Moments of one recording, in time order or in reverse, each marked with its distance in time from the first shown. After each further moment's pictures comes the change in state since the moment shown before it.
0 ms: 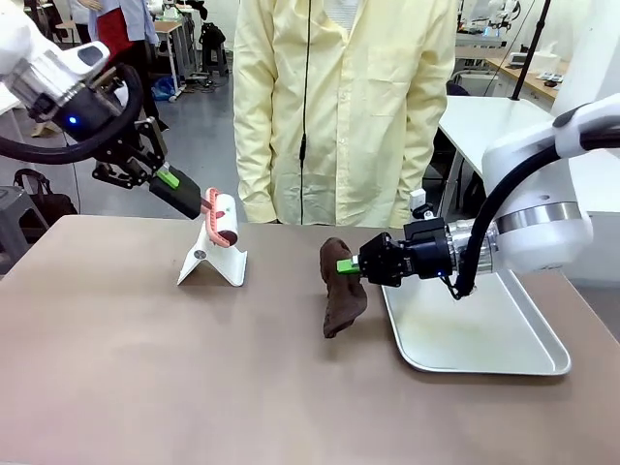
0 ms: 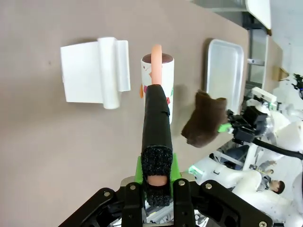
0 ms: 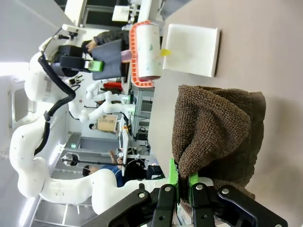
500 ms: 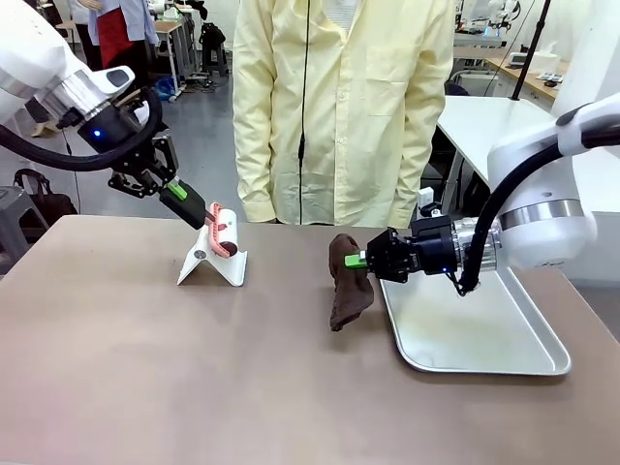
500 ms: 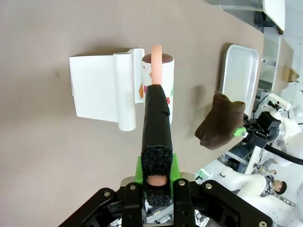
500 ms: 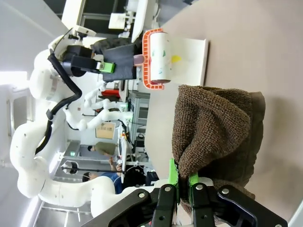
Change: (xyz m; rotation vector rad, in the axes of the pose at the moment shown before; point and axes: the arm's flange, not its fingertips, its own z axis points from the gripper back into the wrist) left arm 0.041 0.013 -0.029 0.043 0.055 0.025; right arm 0.010 -0.015 0.009 -0.019 -0.029 -0.027
